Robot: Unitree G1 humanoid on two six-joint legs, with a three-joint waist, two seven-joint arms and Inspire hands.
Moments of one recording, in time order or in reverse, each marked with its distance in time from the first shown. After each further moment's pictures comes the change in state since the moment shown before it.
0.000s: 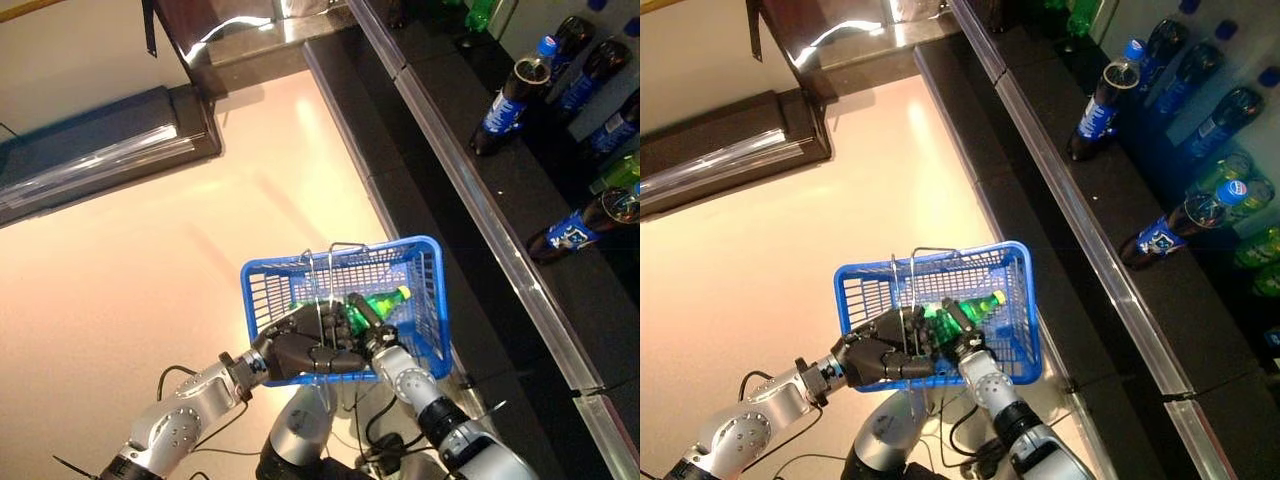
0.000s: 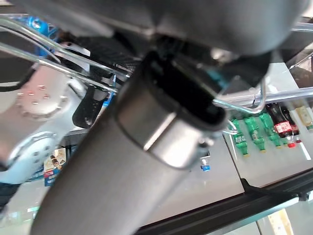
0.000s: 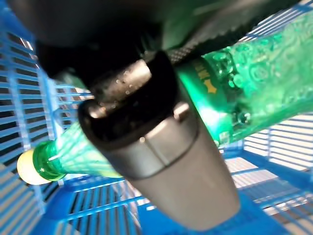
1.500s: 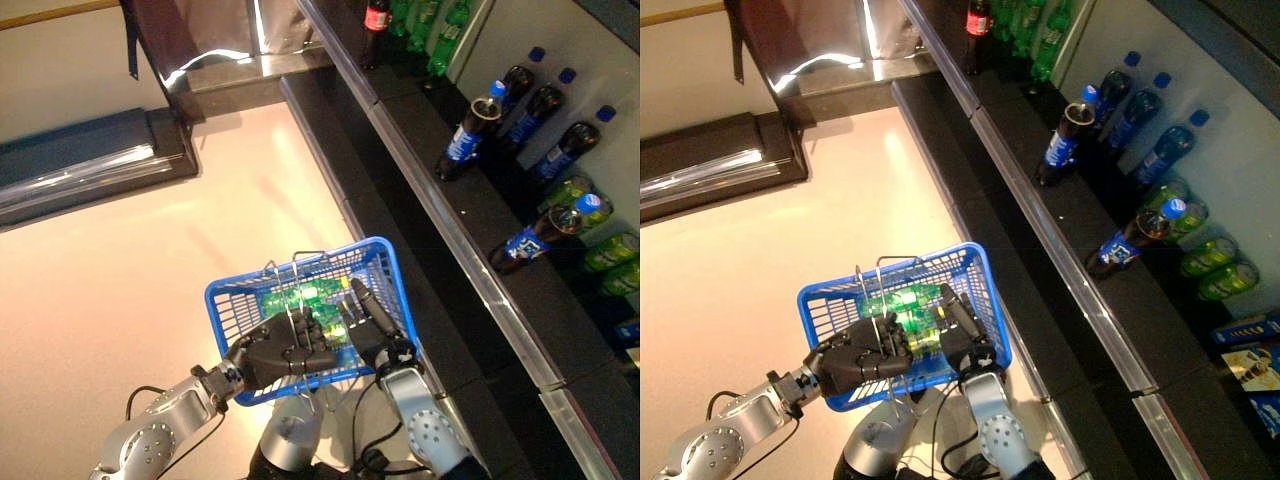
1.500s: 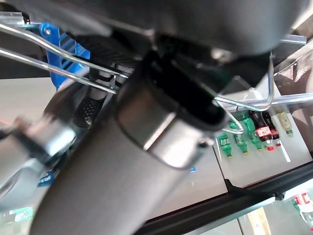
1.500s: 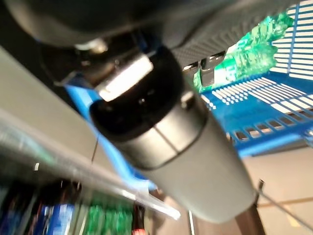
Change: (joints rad) left arm 0.162 -0.003 0.196 -0.023 0.000 0.051 0.015; right arm 0.423 -0.089 0.087 -0.734 -0.219 -0.108 0.007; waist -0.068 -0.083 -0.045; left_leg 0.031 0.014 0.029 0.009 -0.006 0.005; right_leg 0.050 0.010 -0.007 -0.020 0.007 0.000
